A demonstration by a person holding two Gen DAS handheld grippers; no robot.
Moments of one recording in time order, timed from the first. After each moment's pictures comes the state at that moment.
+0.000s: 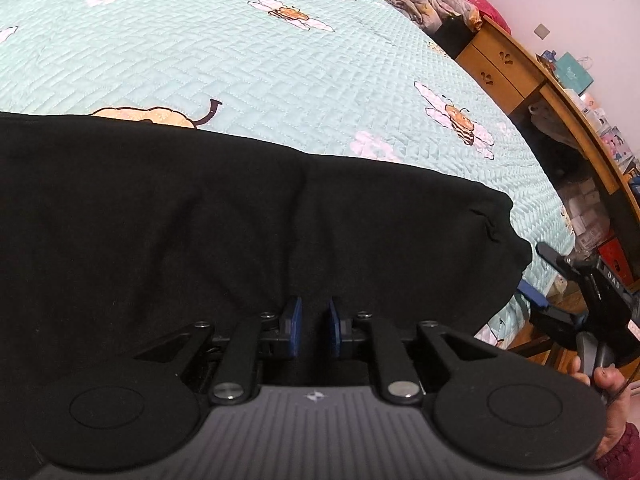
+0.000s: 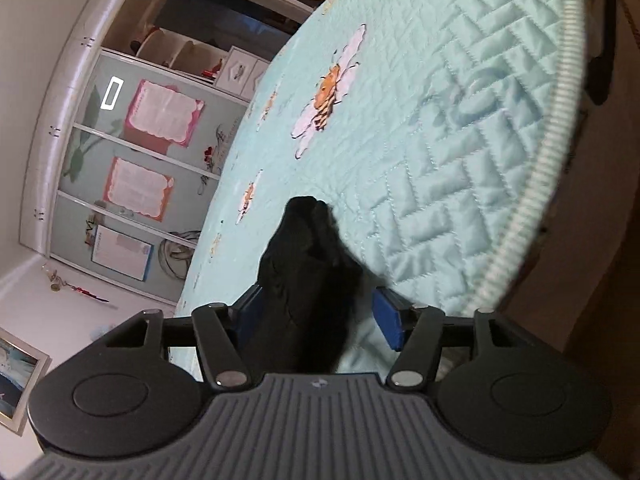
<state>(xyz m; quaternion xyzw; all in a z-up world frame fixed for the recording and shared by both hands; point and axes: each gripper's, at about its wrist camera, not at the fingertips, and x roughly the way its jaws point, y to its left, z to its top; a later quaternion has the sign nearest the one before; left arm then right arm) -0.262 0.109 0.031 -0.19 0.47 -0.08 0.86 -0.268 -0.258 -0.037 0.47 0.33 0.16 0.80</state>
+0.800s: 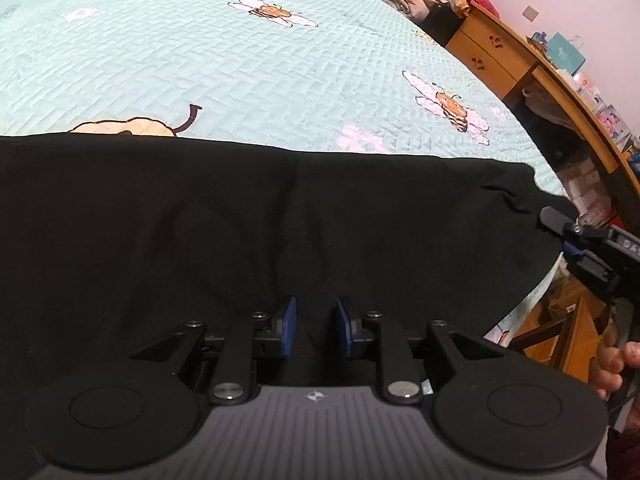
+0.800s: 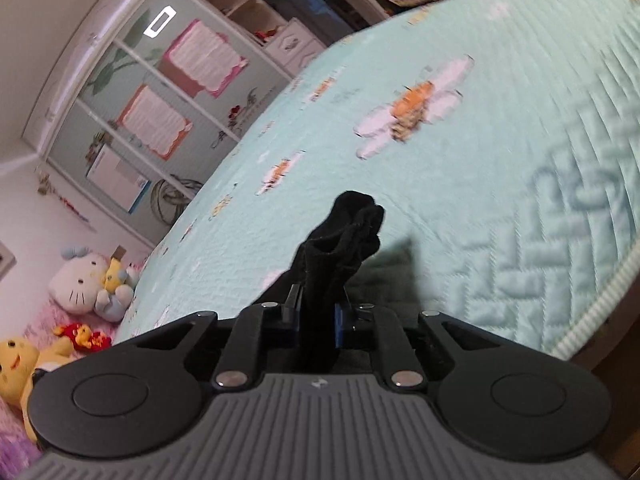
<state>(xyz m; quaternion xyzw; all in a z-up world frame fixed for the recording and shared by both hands) -0.257 0.099 0.030 -0.16 0.47 -0.10 0.86 -0.261 -0.212 0.027 0.32 0.32 0.21 0.87</state>
